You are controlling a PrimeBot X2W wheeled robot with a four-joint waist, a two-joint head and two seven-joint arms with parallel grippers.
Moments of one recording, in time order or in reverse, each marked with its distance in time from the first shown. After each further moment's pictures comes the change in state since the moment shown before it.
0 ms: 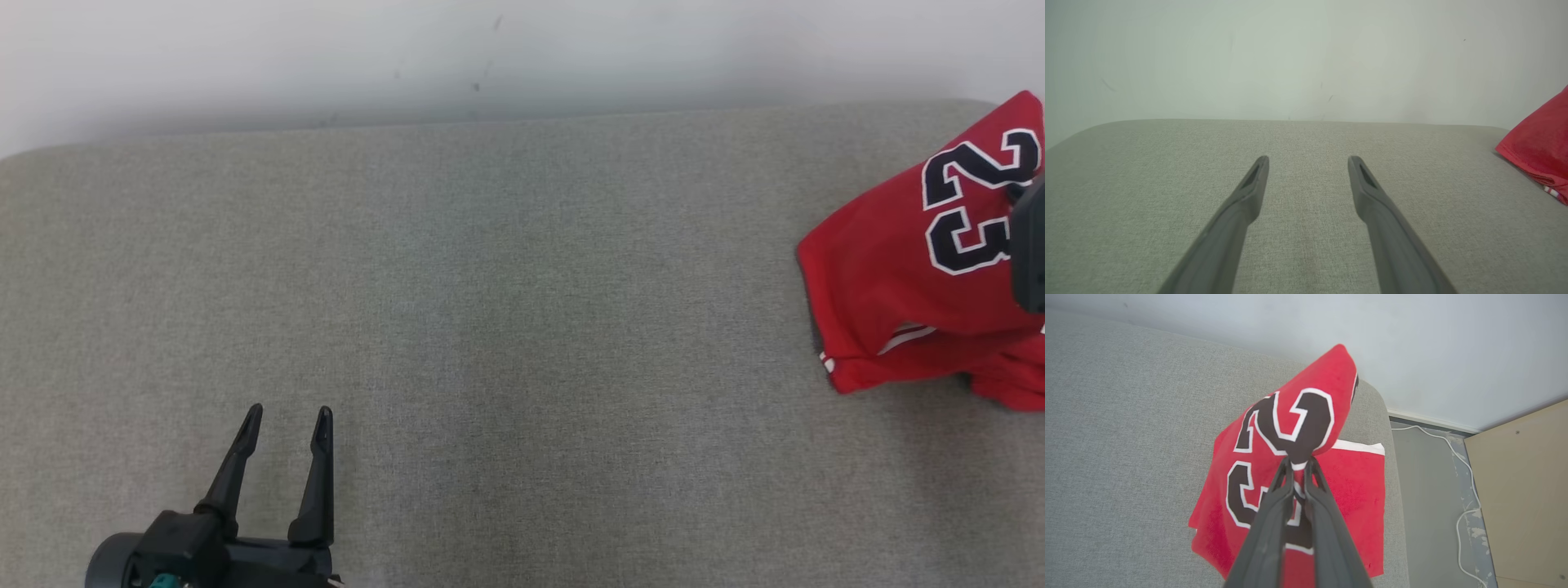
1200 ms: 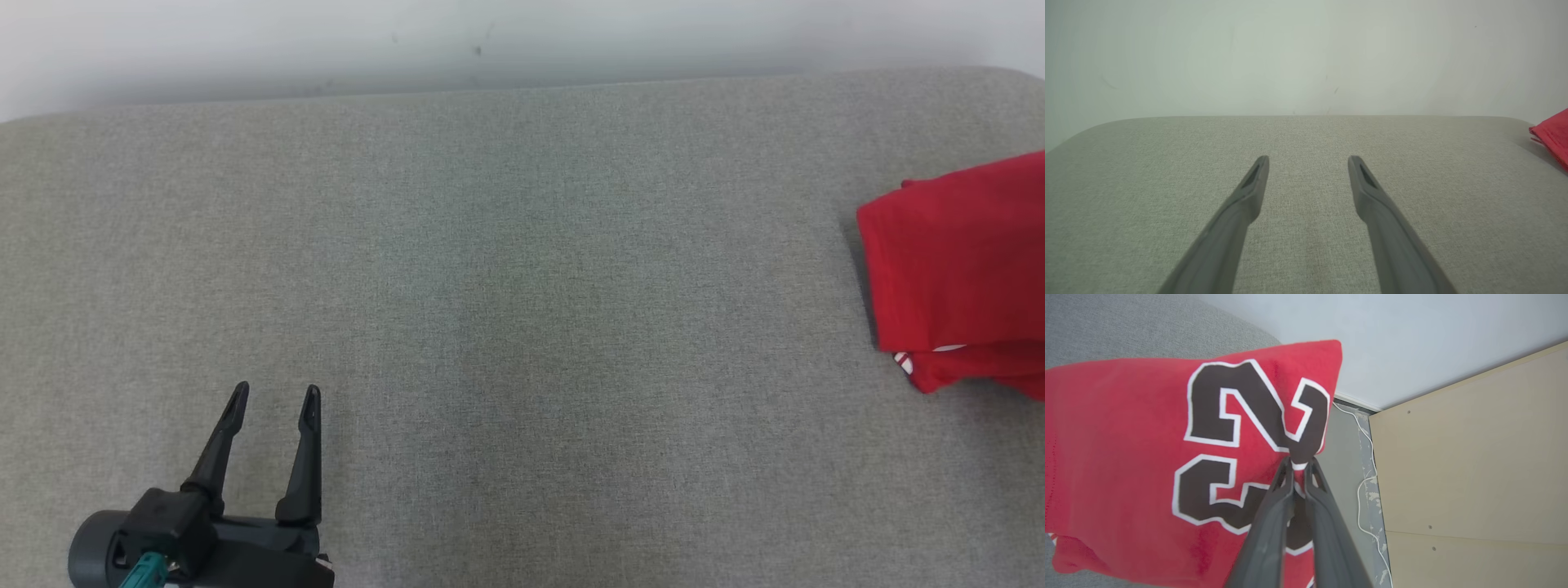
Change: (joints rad) left arm -0.039 0.021 0.009 -0.005 0.001 0.000 0.019; right arm 0.022 -0.169 0.029 0.115 -0.208 -0.019 -0.078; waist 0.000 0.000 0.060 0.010
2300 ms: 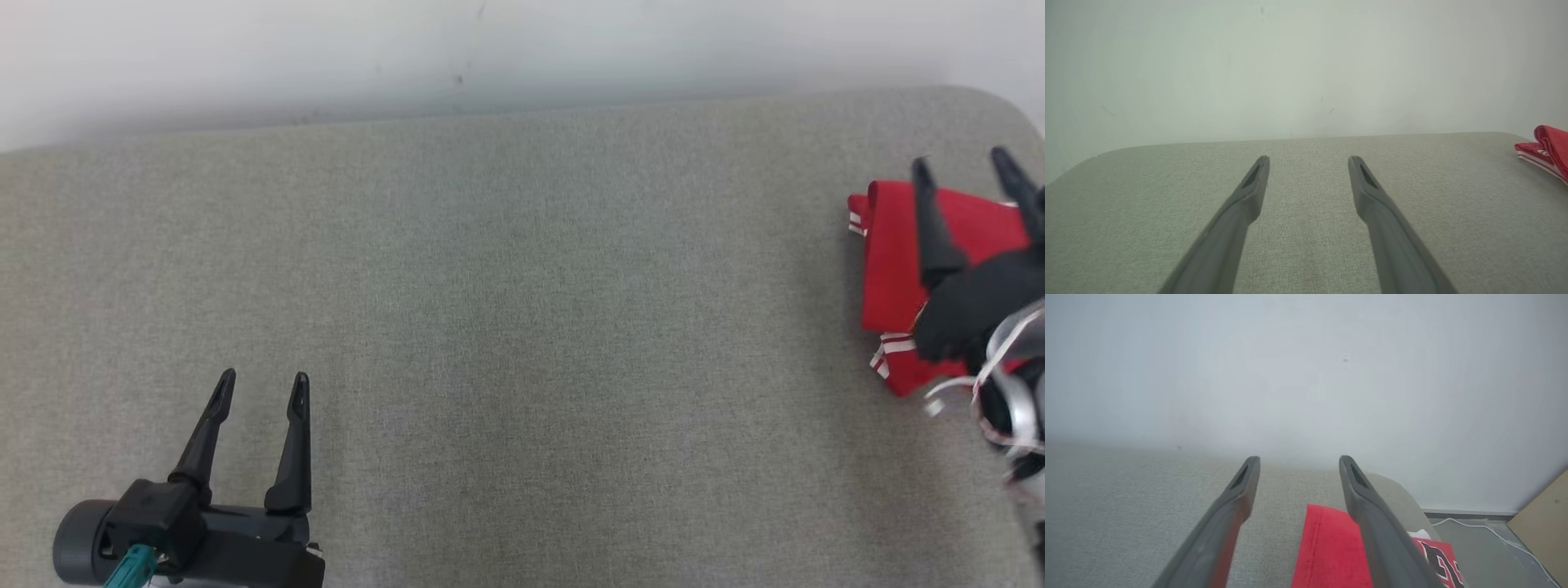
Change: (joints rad) left arm -0.014 0.014 0.010 -0.020 0.009 0.009 0.007; right arm 0.175 0.368 -0.107 -0.169 0.095 -0.079 -0.607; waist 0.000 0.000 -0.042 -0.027
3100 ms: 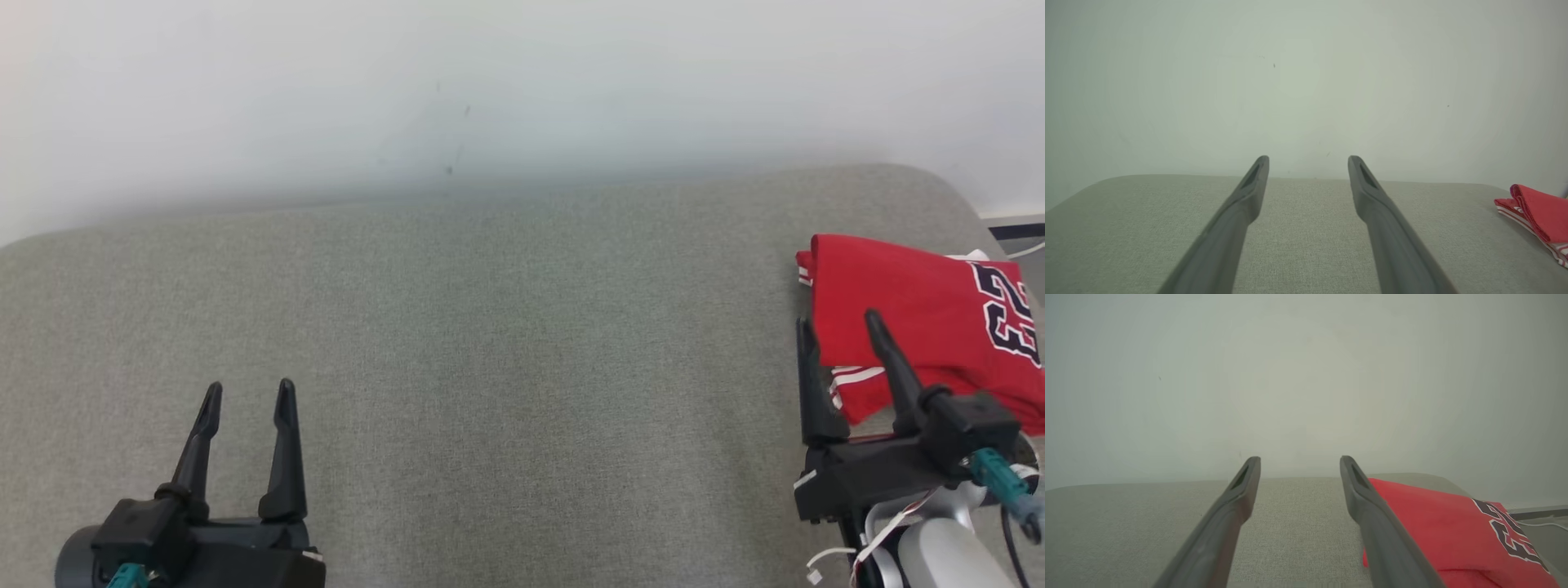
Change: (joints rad) left arm 0.030 -0.050 0.036 -0.008 -0.035 0.022 -0.028; right arm 0.295 0.216 0.047 -0.017 0.030 0.002 -0.401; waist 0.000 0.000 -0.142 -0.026
